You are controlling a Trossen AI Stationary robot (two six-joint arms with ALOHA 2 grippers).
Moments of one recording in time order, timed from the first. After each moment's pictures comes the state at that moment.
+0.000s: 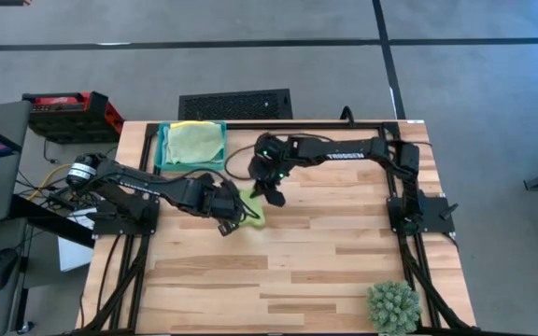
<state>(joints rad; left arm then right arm) -0.19 1.53 1.22 -1.06 -0.35 -0.66 -0.23 2.01 1.52 -0.39 -0.64 -0.25</state>
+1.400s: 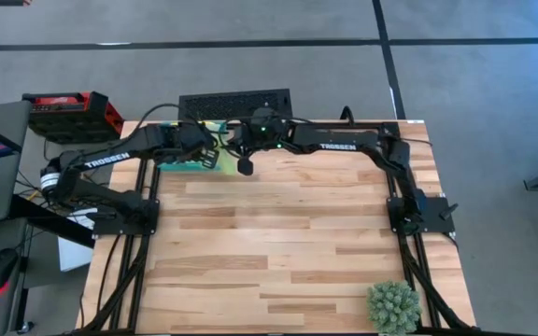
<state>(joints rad) 0.40 1.24 1.18 -1.16 -0.47 -0.72 -0.31 2.08 1.71 0.02 -0.26 -0.32</state>
